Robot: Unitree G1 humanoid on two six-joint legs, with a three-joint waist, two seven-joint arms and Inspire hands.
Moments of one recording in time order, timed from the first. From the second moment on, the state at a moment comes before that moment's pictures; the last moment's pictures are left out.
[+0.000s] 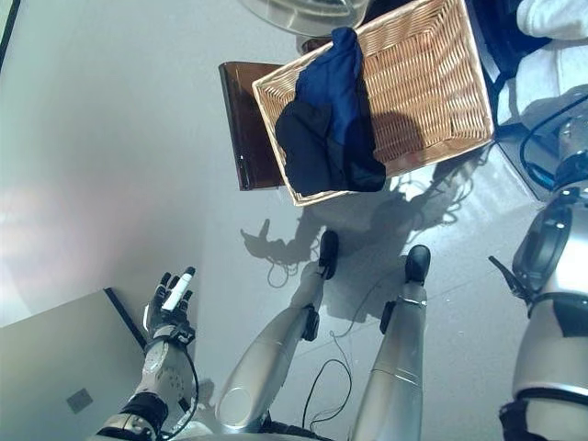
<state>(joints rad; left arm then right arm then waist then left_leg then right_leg) -0.15 0.16 -0.08 0.83 -0.92 -0.40 0.20 -1.48 -0.87 -0.10 1.36 1.26 -0.35 -0.48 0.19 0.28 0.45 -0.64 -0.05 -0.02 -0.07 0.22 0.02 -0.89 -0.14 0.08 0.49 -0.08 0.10</state>
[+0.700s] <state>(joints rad) -0.14 0.15 0.00 0.77 -0.96 -0.44 0.24 -1.44 -0.84 -0.29 1.15 1.28 -0.53 -0.69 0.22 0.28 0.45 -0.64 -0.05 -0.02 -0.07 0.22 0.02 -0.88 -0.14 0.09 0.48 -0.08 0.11</state>
